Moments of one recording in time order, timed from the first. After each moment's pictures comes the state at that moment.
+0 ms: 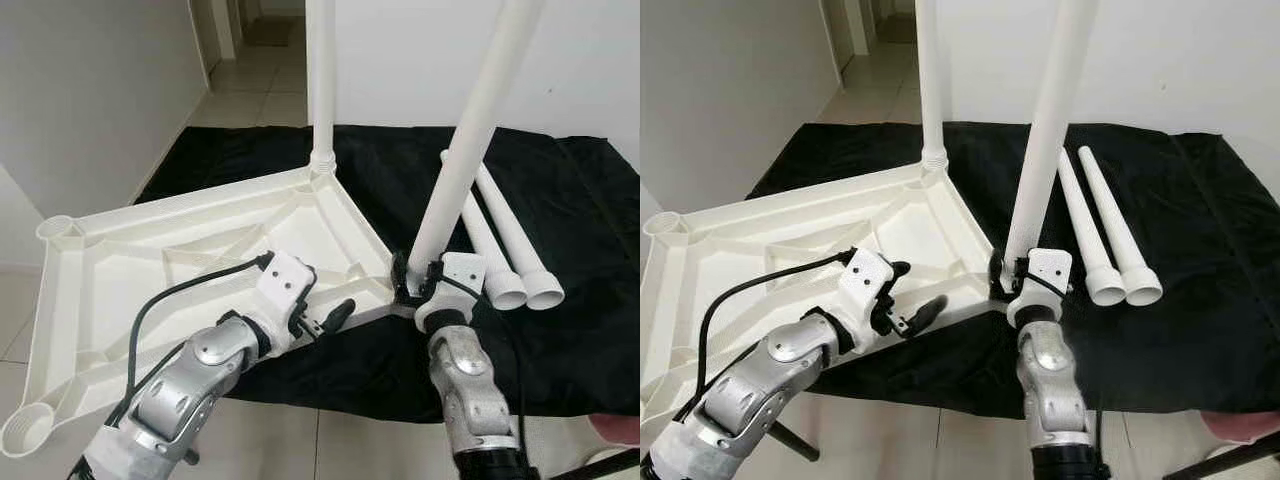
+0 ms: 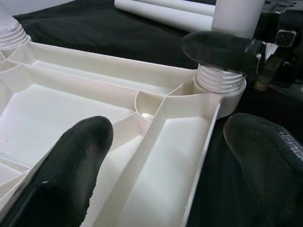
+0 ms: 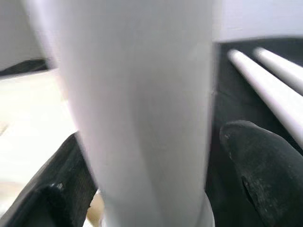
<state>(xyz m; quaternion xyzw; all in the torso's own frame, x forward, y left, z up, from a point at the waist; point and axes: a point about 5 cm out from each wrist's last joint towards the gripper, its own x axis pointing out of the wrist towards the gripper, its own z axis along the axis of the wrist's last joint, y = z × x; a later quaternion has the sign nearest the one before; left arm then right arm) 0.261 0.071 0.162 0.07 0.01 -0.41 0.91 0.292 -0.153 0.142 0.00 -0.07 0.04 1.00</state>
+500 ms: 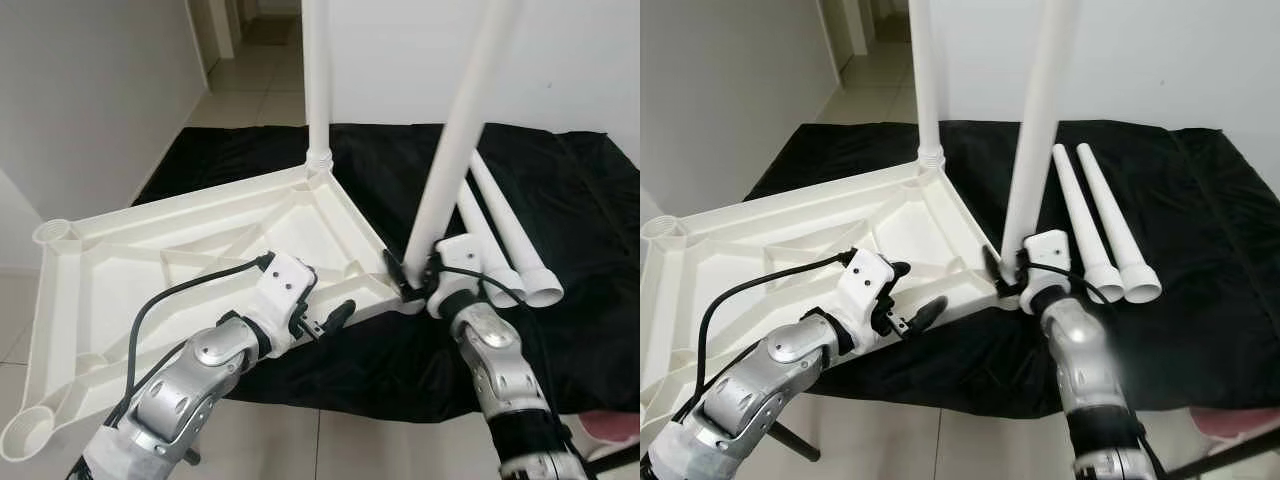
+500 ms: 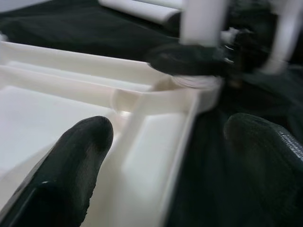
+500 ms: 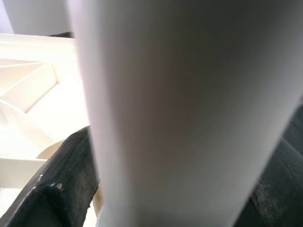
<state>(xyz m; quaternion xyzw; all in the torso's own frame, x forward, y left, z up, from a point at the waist) 0.256 0.063 0.159 0.06 0.02 -0.44 0.90 0.327 -0.169 0.144 -0.09 -0.05 0.21 0.97</state>
